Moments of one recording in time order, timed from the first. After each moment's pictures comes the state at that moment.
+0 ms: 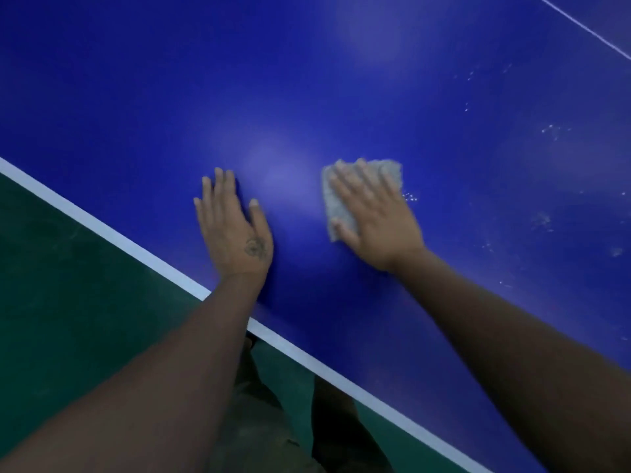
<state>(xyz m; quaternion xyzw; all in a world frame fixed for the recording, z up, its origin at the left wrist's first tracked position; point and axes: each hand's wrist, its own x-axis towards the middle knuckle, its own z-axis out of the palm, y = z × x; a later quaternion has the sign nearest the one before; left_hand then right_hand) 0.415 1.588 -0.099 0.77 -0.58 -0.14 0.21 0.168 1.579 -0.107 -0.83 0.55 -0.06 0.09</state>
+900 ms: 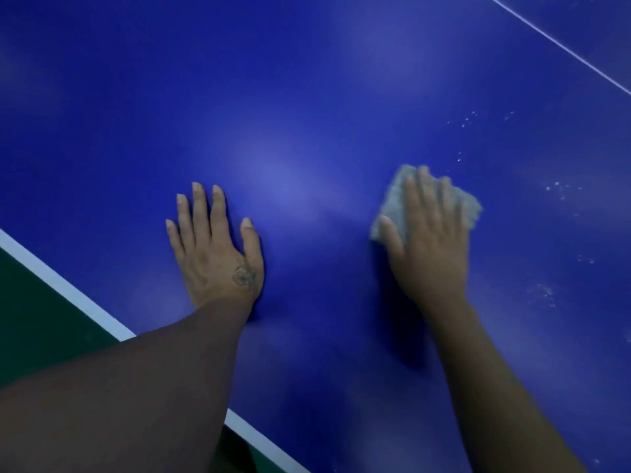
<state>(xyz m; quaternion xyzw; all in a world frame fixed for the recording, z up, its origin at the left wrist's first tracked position) 0.373 1.551 -0.117 0.81 -0.57 -0.04 0.12 0.088 1.542 -0.107 -0.67 0.74 -0.05 0.08</state>
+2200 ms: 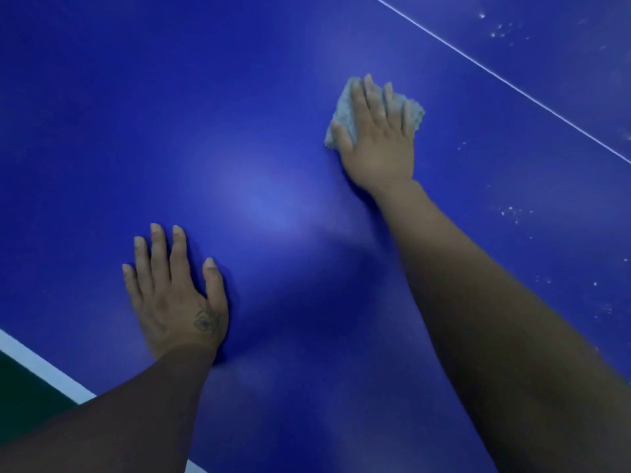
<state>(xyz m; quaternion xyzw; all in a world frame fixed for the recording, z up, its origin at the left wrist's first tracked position) 0.370 1.551 -0.114 0.82 -0.57 -0.05 0.09 0.089 1.348 -0.109 -0.68 0.73 -0.05 0.10</state>
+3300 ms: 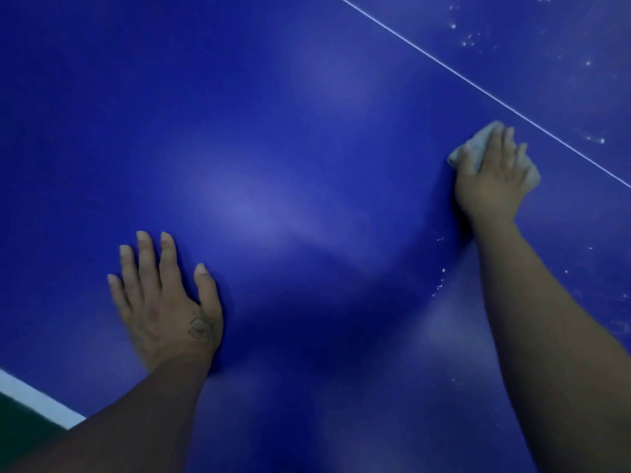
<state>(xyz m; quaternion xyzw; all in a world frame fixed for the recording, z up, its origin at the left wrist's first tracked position) 0.372 1.553 -0.115 0.81 -0.57 -0.05 0.11 -0.070 1.416 -0.099 -0.44 0.89 -0.06 0.11</state>
